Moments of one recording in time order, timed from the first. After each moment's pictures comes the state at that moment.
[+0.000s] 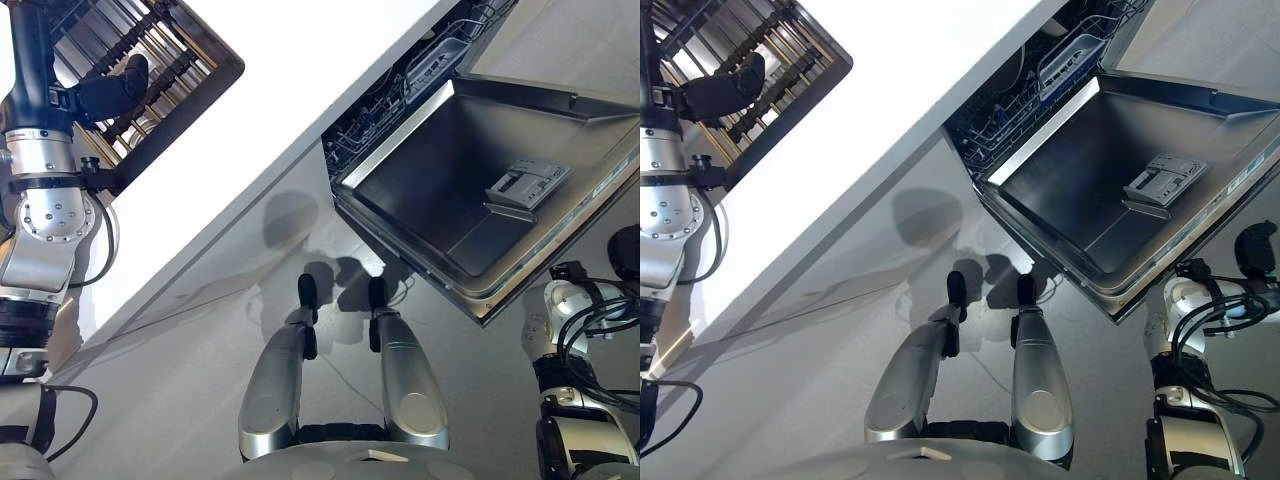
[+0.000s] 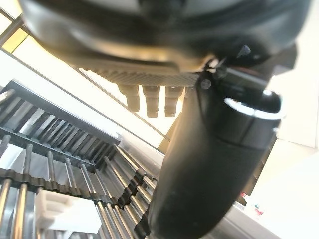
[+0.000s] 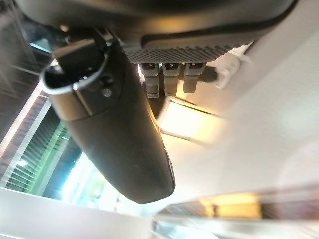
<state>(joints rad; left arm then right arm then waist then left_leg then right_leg) -0.44 0.95 0.00 0.17 0.00 -0.29 0.49 -0.27 -0.49 -0.21 0.55 0.50 -0.47 -1.17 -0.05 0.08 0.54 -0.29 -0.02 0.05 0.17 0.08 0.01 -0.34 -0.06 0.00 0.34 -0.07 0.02</state>
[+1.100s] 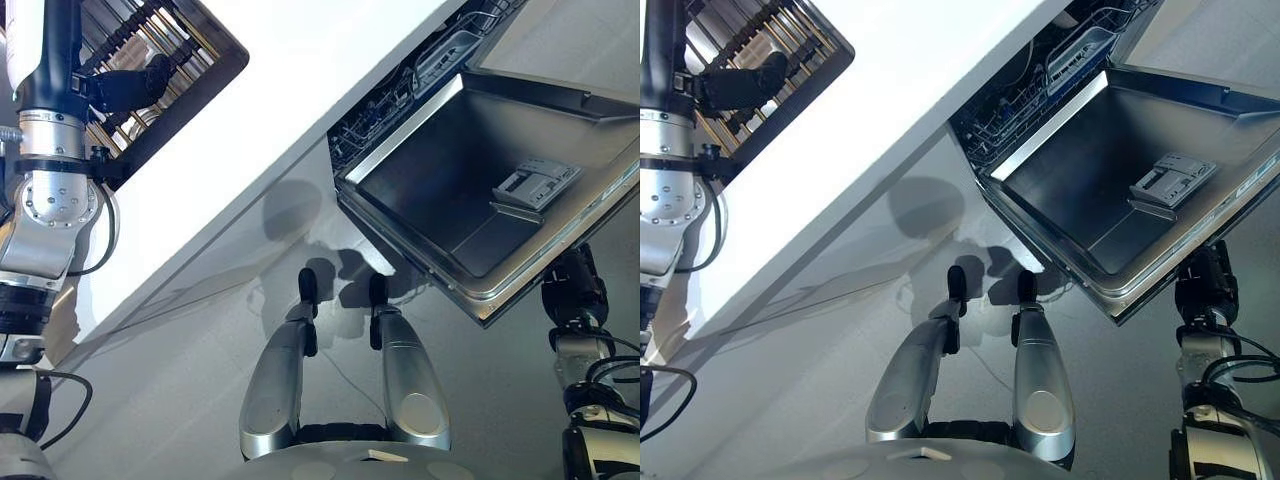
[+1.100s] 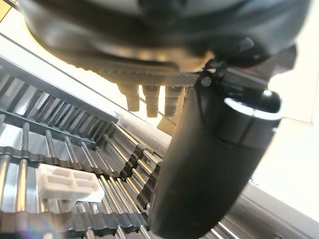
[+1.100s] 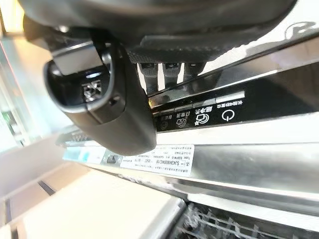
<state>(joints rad) -0.53 0.99 -0.07 0.18 0.00 -0.26 0.39 -0.22 -0.63 -0.16 0.91 1.36 -0.14 0.23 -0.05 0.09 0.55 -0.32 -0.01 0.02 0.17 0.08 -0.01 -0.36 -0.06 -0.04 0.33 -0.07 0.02</state>
